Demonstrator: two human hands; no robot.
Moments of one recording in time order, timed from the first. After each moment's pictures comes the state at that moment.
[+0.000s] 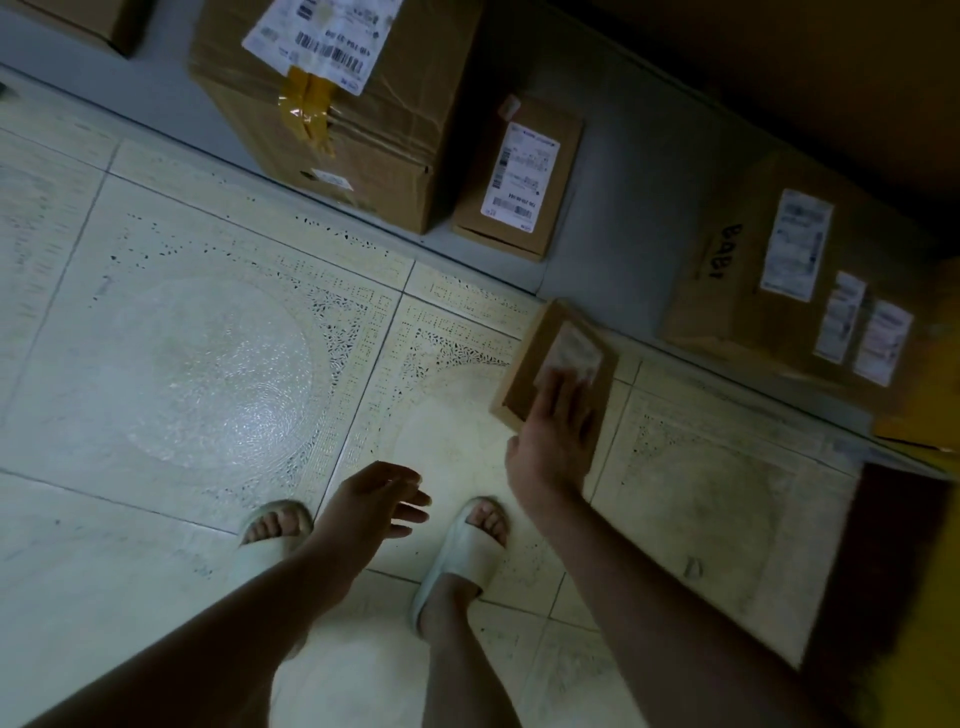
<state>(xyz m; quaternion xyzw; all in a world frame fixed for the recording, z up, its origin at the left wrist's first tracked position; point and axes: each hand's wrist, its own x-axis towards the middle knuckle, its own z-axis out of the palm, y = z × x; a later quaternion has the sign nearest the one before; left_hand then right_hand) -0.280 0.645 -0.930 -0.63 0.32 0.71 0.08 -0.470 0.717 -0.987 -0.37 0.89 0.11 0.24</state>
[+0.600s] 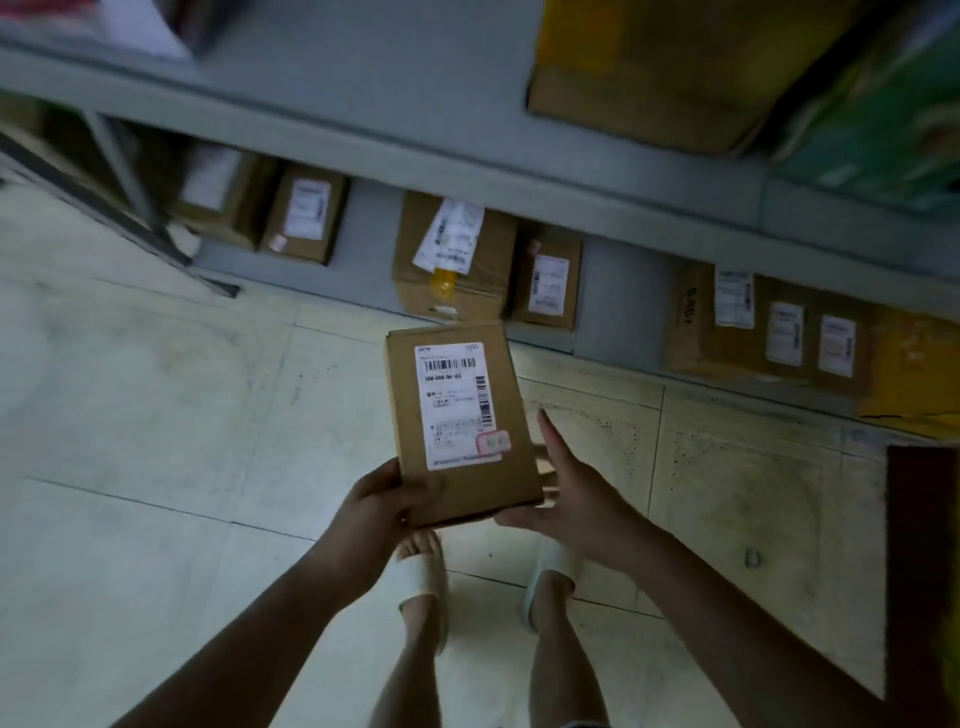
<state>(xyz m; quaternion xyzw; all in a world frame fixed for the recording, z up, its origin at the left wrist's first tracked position) -0.163 0.564 -0.664 -0.52 0.35 0.78 0.00 -0.372 0.686 -0.666 -0.32 0.73 -0.18 0.58</state>
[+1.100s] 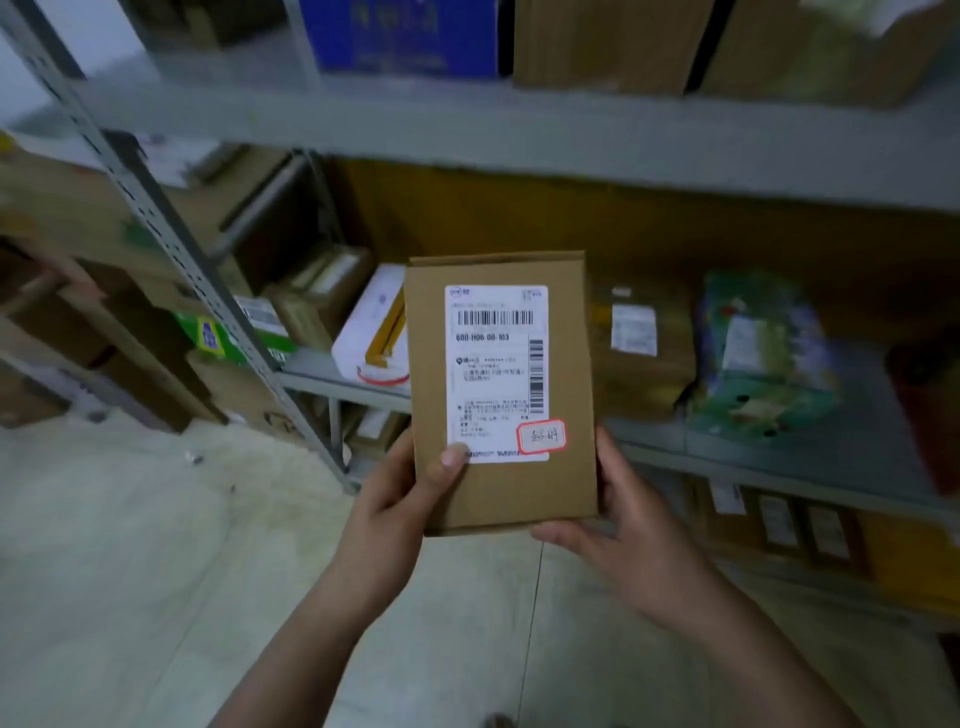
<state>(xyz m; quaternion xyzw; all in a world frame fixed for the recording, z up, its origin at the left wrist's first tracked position) -0.088 0.535 -0.228 -0.37 0.60 0.64 -0.30 -0.270 0.651 -0.250 -0.46 0.66 -0.46 0.38</state>
